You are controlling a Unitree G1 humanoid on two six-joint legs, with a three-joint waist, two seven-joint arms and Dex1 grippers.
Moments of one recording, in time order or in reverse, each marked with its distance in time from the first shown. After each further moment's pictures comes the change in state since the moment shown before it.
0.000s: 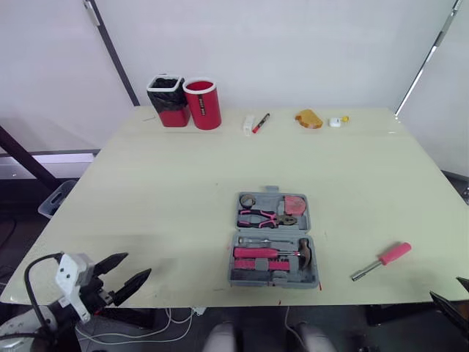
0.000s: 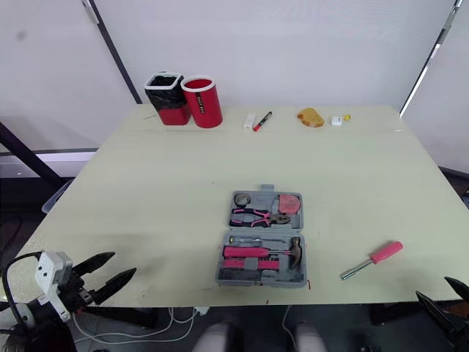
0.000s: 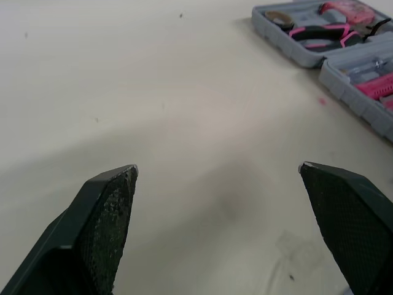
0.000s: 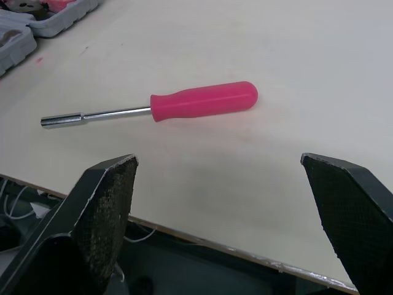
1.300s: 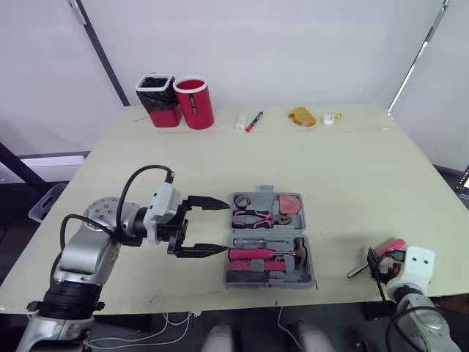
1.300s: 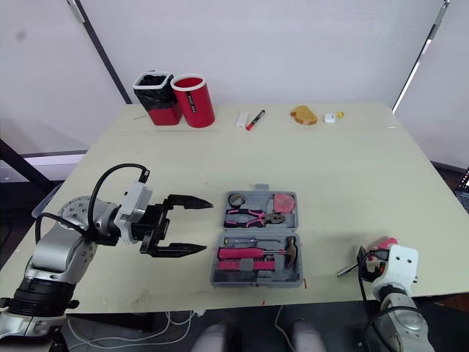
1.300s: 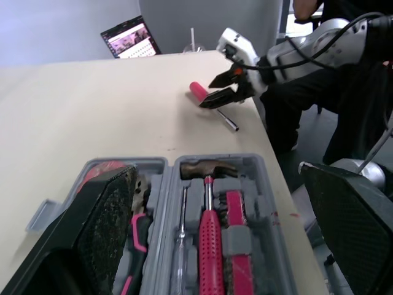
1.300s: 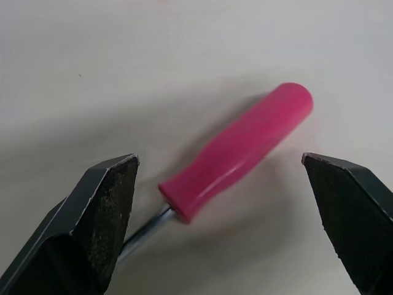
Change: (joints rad) left arm -0.605 0.128 -0.453 -0.219 -0.058 0.116 -0.378; right arm -0.228 0.476 0.322 -0.521 -0.315 0.607 -1.020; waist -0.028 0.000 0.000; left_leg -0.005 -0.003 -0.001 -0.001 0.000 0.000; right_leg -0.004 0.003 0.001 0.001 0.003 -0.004
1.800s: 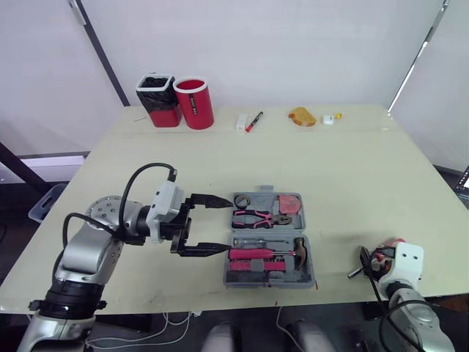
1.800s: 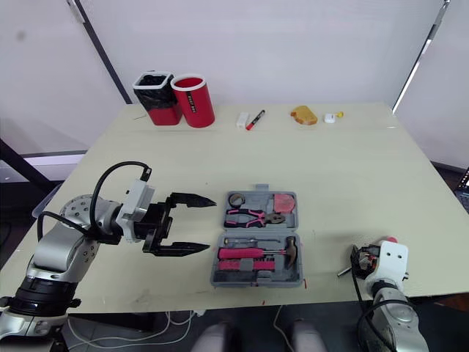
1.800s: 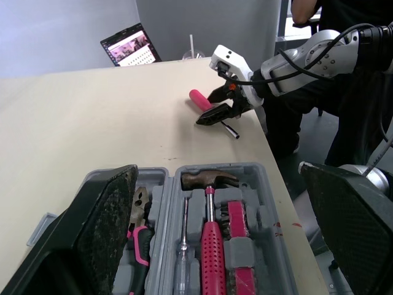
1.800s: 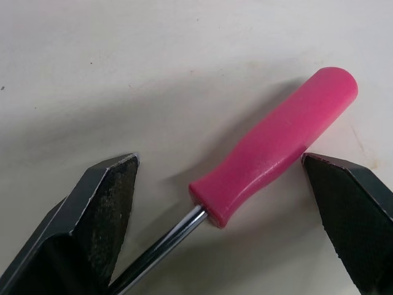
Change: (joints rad) left arm -0.001 -0.004 -0.002 -0.016 -0.006 0.009 0.024; right arm -0.031 -0.009 0.022 0.026 -0.032 0.023 -0.013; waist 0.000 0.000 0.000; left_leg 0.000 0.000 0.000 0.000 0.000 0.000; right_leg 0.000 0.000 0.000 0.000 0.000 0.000
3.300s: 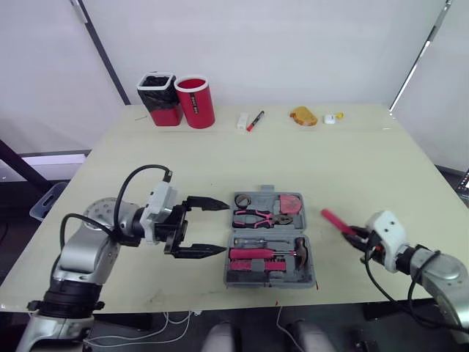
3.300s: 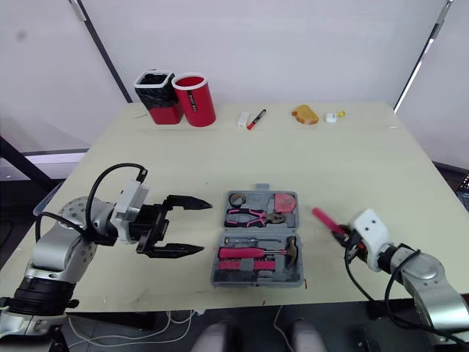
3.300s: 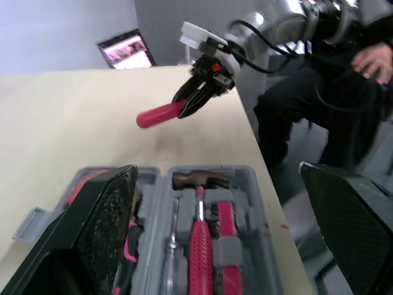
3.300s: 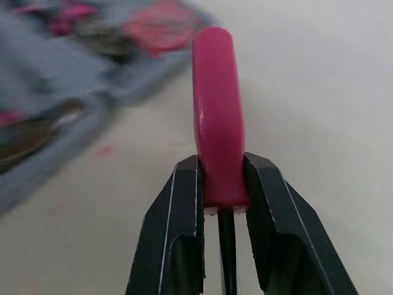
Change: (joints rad) left arm -0.003 0.027 0.009 0.065 -0.034 0.006 -0.087; right arm -0.193 -0.649 0.275 -0.087 0.068 -0.001 0.799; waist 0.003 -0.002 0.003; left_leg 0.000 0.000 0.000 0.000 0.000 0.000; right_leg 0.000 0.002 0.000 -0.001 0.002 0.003
